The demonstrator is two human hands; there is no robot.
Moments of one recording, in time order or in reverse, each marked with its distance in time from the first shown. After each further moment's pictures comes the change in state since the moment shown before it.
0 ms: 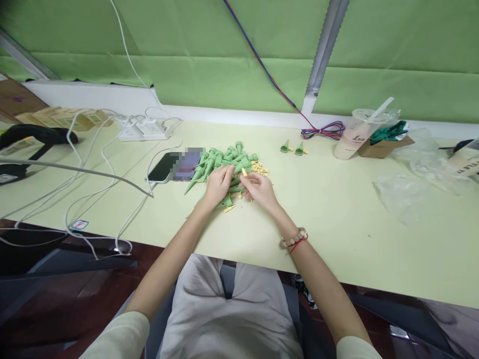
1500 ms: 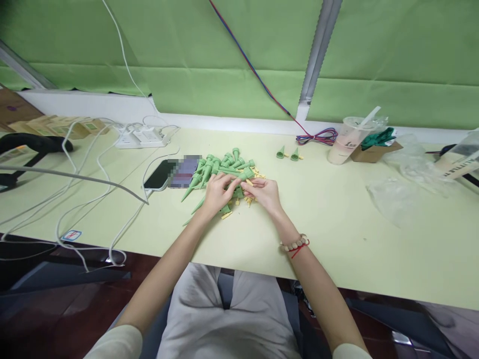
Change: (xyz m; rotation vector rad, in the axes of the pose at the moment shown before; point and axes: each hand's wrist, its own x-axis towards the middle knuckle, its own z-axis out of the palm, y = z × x) left_hand -0.003 0.008 0.003 0.067 0.029 0.073; right_hand 0.005 -0.007 -0.009 0.141 0.190 0.110
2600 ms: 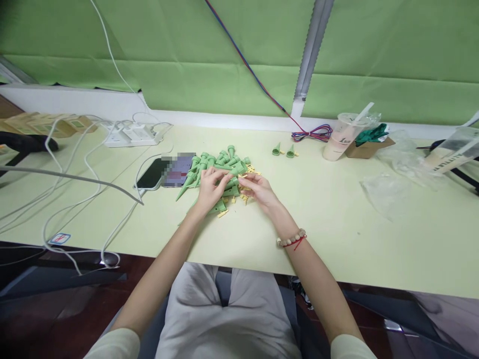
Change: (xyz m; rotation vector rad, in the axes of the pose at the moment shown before) left_hand 0.004 -0.007 -0.002 -0.082 0.054 -0.014; right_hand 0.003 -0.001 -0.006 0.116 -0.167 -0.019
